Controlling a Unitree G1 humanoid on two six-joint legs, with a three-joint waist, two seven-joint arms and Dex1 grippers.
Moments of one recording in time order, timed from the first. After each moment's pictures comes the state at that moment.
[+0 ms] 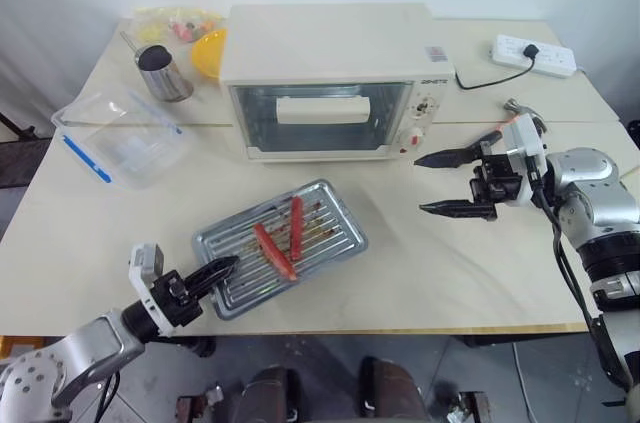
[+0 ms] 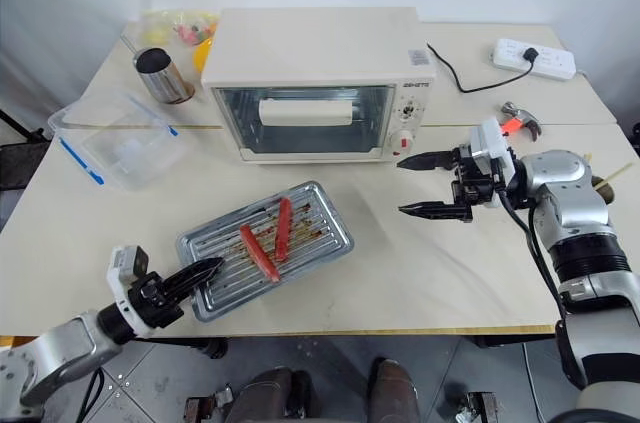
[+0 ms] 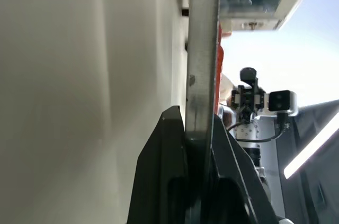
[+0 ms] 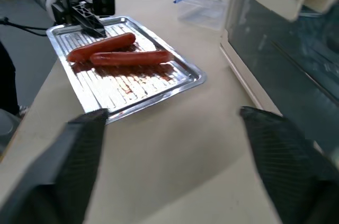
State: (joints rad) left arm 0.09 0.64 0.34 -0.06 -1.96 1.11 -0.05; right arm -0.78 -0.88 0.27 0.58 0.75 -0.09 1.55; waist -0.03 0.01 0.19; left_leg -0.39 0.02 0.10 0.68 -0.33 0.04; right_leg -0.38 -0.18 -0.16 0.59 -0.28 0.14
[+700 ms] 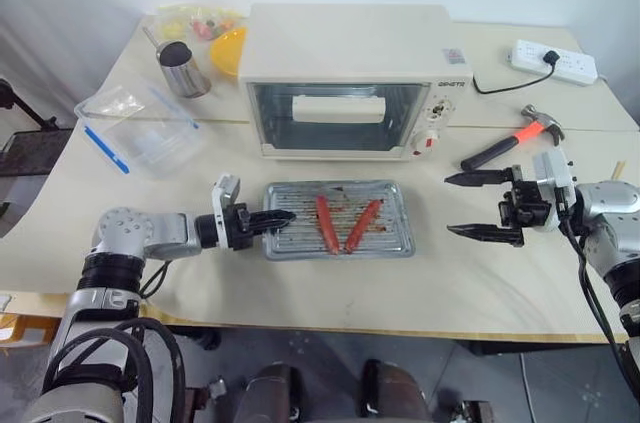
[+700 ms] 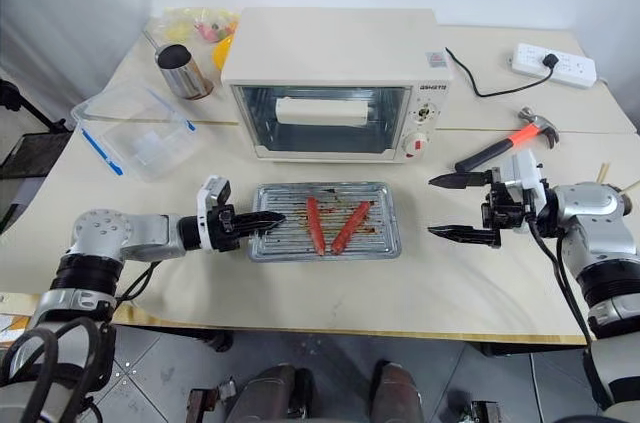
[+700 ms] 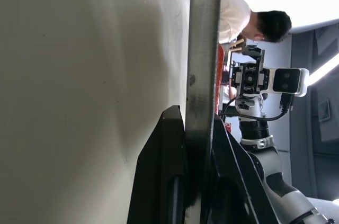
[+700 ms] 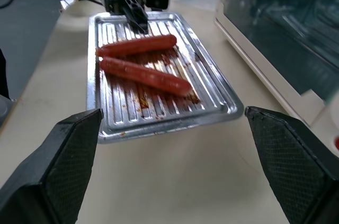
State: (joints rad) left arm -0.74 0.58 0.03 0.62 -1.30 1.40 -0.47; right arm -0.65 -0.96 0.32 0.65 0.89 -0.28 1.56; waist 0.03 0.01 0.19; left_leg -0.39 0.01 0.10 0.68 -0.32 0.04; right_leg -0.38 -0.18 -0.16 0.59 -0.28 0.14
